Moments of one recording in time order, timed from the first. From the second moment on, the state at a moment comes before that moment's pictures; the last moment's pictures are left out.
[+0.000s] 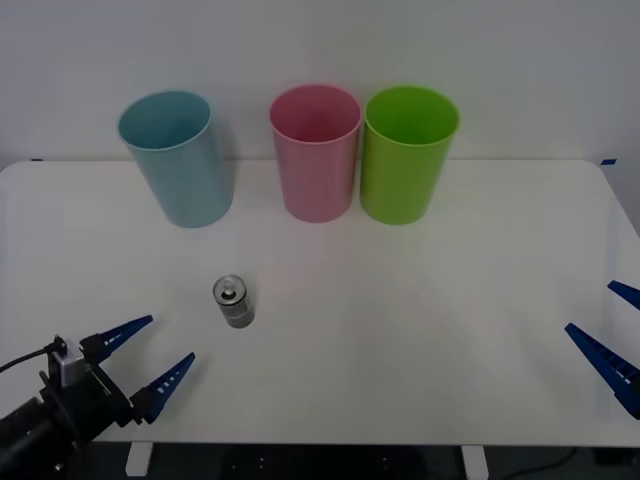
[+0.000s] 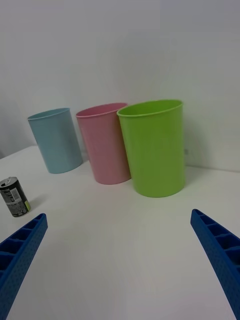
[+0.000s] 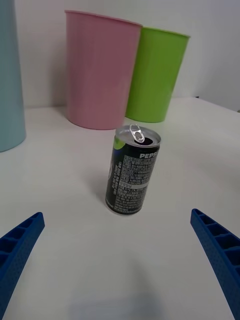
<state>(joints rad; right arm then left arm) 0.35 -0.40 -0.52 -1.66 0.96 -1.22 0.00 0.19 0.34 0.24 -1.30 -1.03 -1.09 -0.32</state>
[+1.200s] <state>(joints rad) 0.35 -0.40 -0.52 -1.66 0.96 -1.22 0.00 0.03 0.29 0.12 -1.21 -1.07 -0.93 -0.39</state>
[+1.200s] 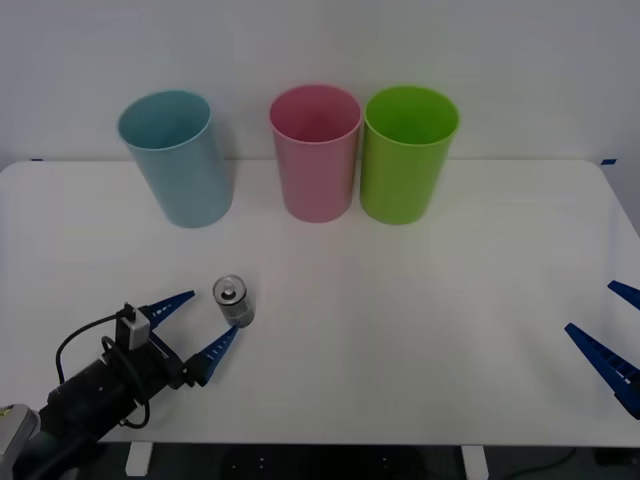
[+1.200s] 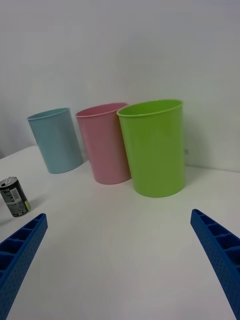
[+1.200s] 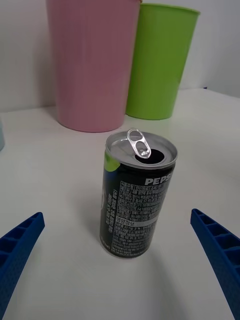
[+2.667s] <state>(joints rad) 0.35 -0.40 -0.52 -1.66 0.96 -1.22 0.00 -0.08 0.22 0.05 -1.12 -1.07 -0.84 -0.44</state>
